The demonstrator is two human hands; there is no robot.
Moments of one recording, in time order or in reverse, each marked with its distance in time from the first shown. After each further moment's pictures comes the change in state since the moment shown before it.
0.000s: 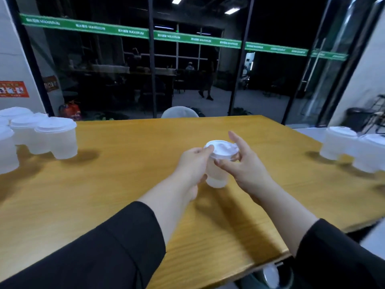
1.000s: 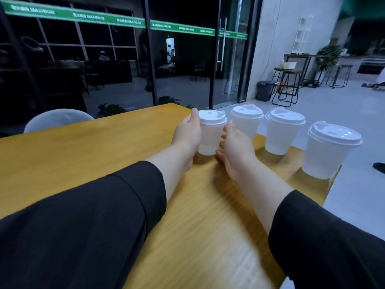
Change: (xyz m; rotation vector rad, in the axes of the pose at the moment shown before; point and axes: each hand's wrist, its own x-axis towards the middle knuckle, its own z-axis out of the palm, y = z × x) left_hand 0.192 -0.017 0.321 0.154 -0.287 0.113; right_hand 0.122 0.145 -0.236 0.407 0.651 0.319
